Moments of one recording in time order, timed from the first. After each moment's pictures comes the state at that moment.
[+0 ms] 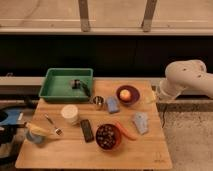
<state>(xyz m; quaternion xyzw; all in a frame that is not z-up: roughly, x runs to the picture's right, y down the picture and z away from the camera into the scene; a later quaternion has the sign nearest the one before) 0.282 0.065 0.720 -0.19 0.14 0.68 0.70</state>
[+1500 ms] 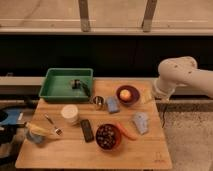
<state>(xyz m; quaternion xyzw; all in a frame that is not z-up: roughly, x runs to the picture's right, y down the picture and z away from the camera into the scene) 0.251 0.062 0.736 -0.23 0.16 0.64 0.72</state>
